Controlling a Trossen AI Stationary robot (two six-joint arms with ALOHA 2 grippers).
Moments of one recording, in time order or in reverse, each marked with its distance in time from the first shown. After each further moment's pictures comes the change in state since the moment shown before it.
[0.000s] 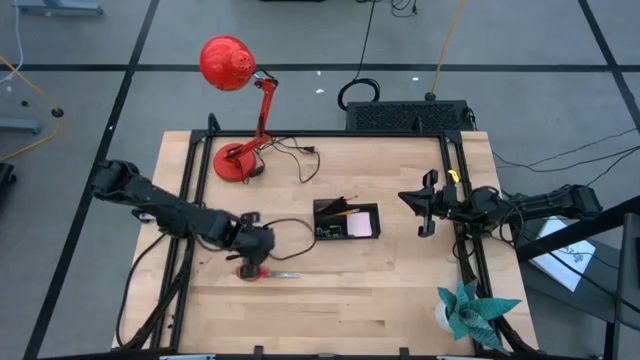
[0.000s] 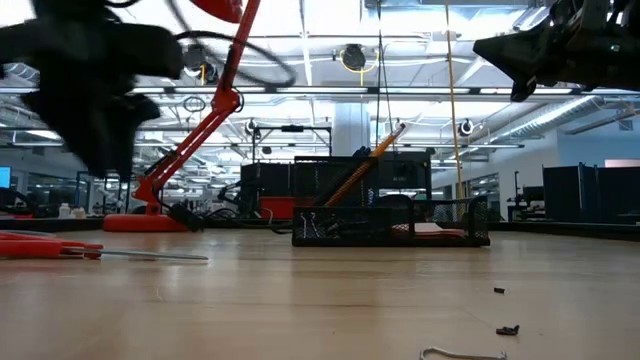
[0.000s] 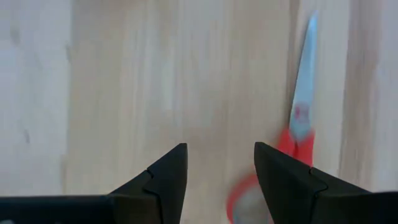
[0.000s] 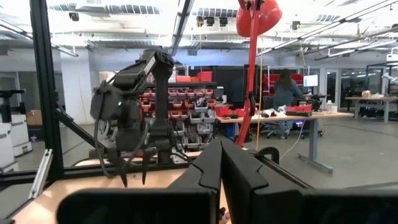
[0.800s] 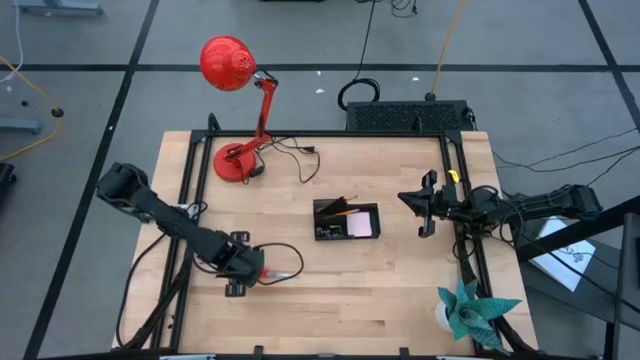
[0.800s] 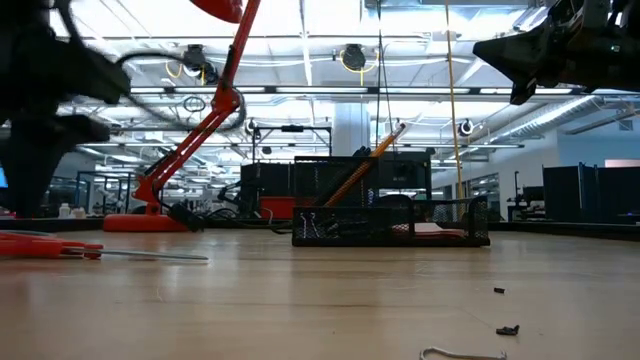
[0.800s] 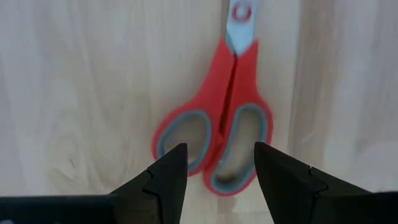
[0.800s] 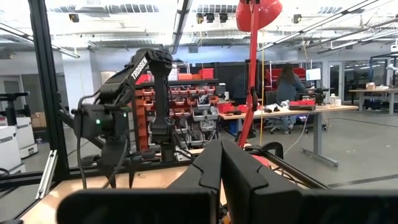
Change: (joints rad) left arm -0.189 0.084 -0.028 -0.058 0.104 -0.168; right arm 0.000 0.000 0.000 -0.014 -0.003 0.040
